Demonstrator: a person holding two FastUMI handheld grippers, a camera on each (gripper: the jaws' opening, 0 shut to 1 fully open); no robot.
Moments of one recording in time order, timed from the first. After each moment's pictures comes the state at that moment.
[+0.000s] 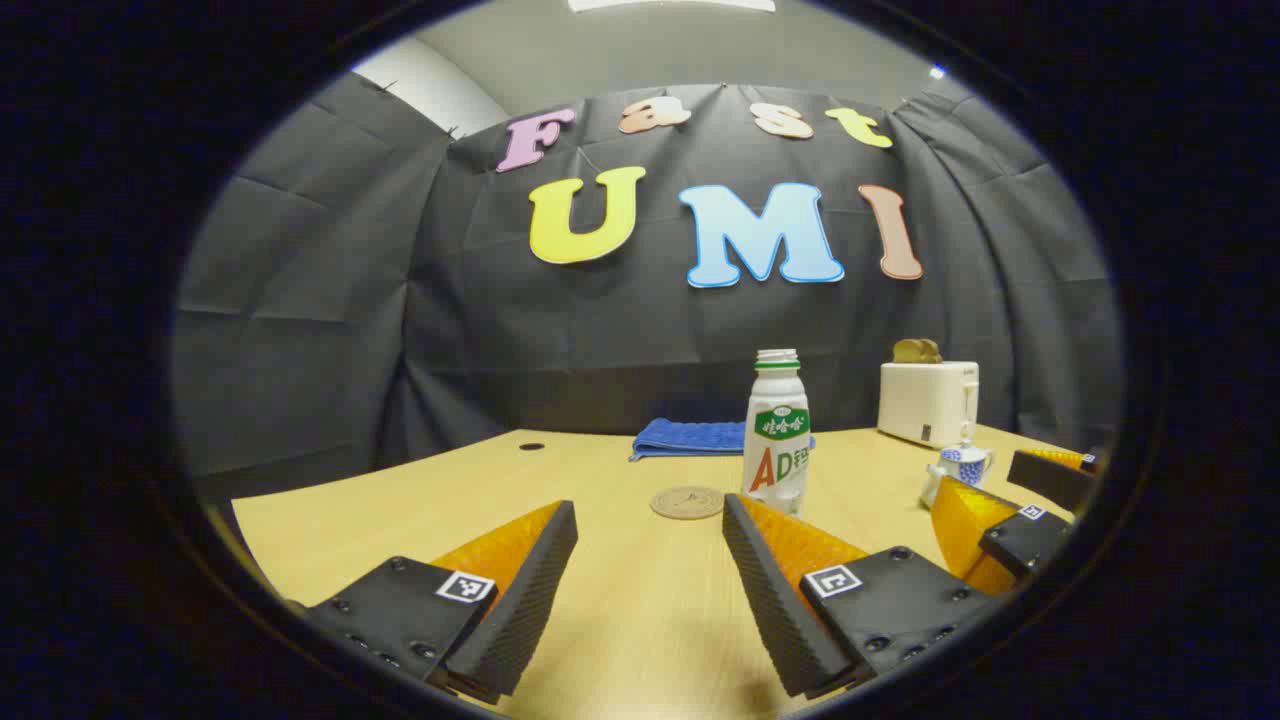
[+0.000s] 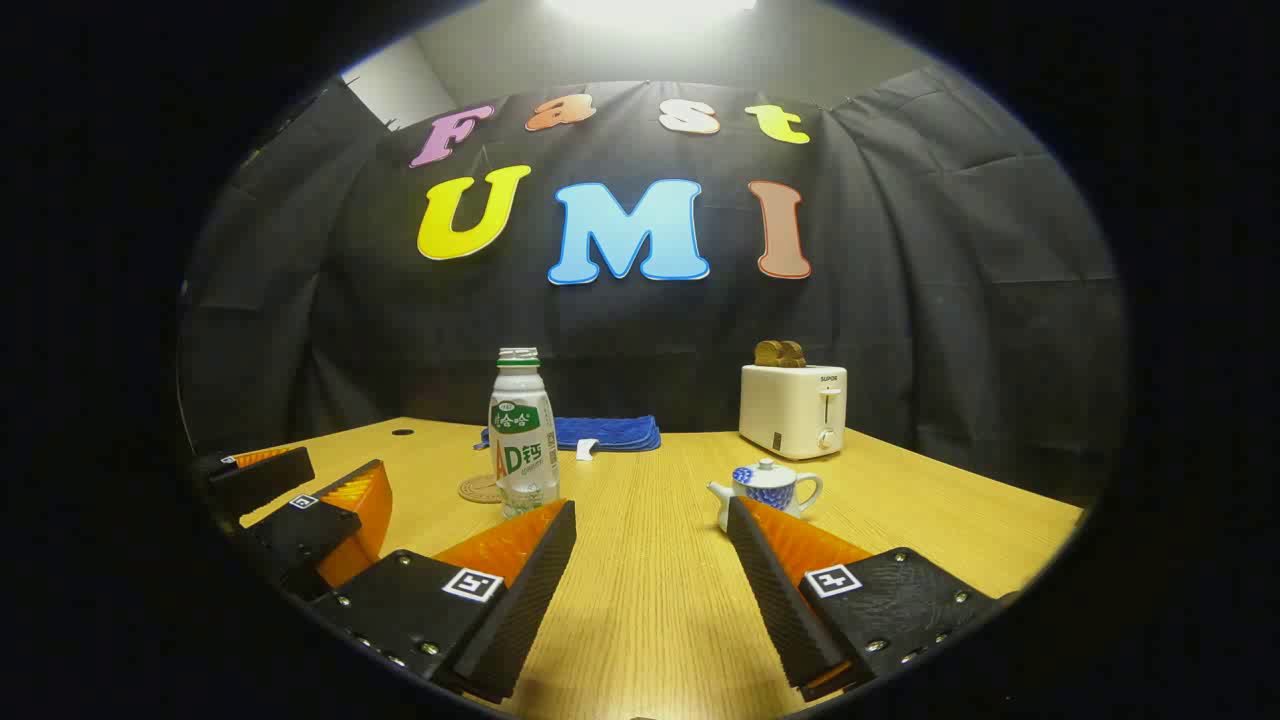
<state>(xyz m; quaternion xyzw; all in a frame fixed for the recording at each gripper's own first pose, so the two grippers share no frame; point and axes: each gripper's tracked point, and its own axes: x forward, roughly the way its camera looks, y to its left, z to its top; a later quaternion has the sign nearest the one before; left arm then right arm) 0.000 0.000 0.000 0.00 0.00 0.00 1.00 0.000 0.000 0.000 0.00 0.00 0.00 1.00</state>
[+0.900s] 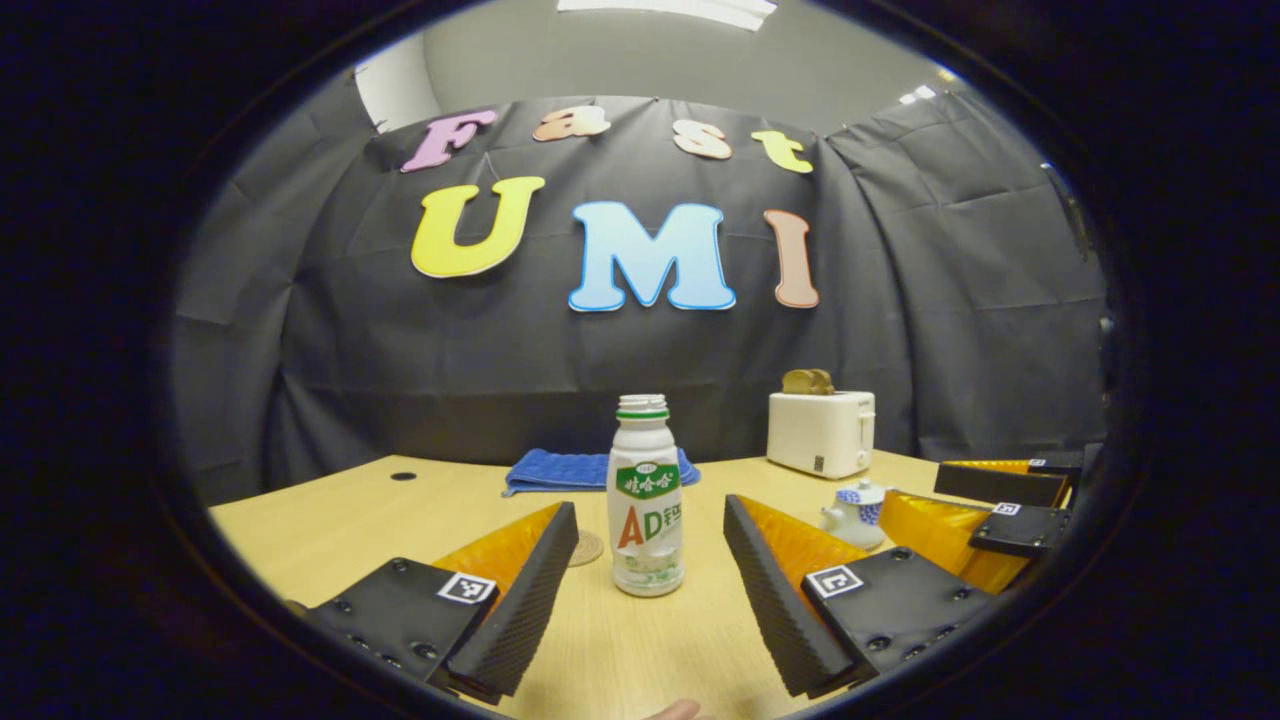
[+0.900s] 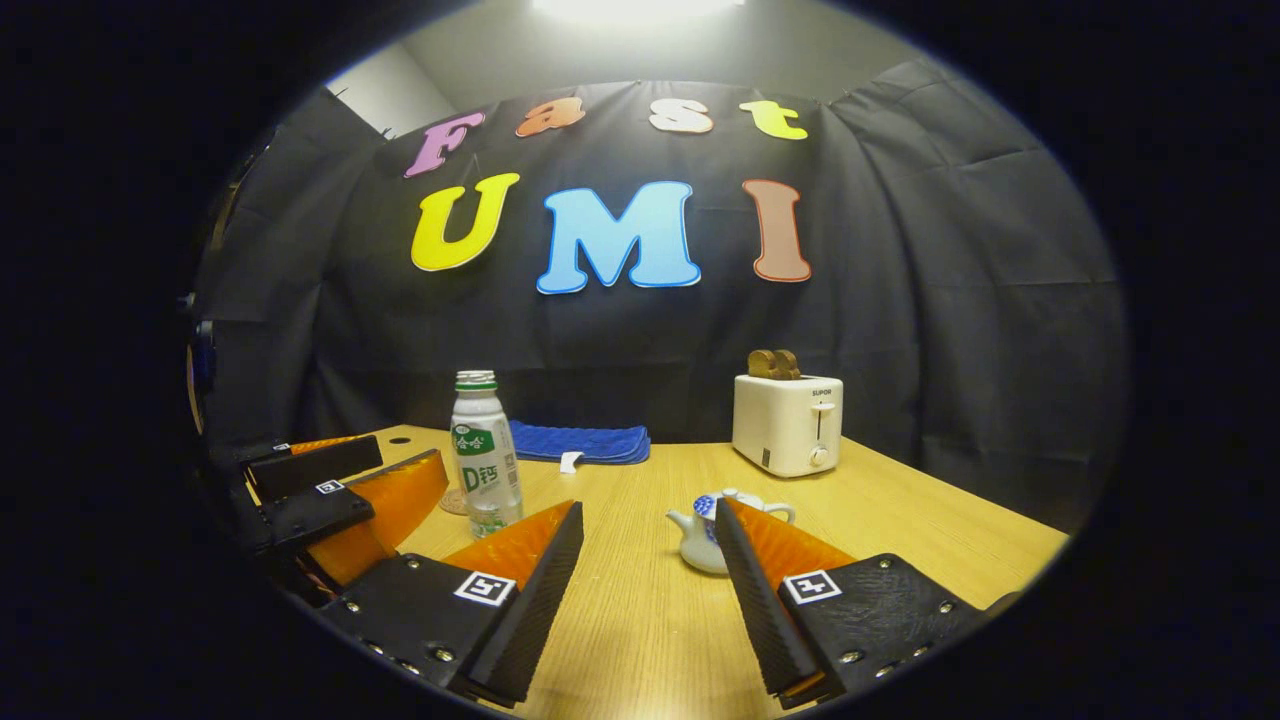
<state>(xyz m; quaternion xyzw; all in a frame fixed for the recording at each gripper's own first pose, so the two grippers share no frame) 0.046 -0.091 0.033 -0.01 -0.03 -0.17 0.98 0.026 -0.052 0.022 0.01 0.00 0.02 1.00</state>
